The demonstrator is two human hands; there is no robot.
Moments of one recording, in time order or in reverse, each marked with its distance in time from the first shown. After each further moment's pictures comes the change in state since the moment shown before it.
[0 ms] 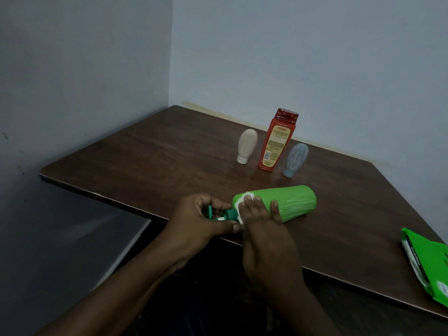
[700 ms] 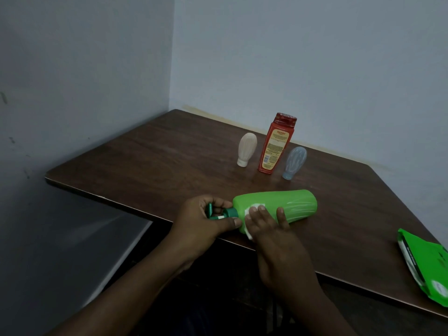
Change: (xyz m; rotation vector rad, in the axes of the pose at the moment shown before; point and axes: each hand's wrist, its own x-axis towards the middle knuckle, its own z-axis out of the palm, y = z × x) left_hand -0.001 0.001 0.005 -0.035 0.025 0.001; right_hand -0.014 0.021 -0.015 -0.070 -0.142 -0.147
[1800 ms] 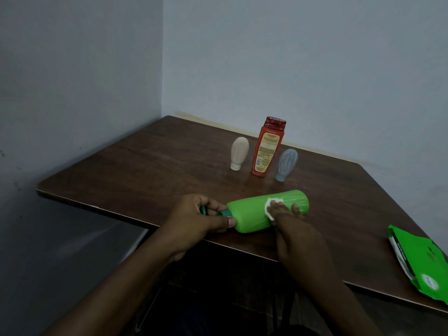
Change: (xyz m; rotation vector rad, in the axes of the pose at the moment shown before) left_hand 0.024 0.001 -0.007 0.041 -0.106 -0.090; right_hand -0.002 0.038 -0.014 0.028 0.120 0.320
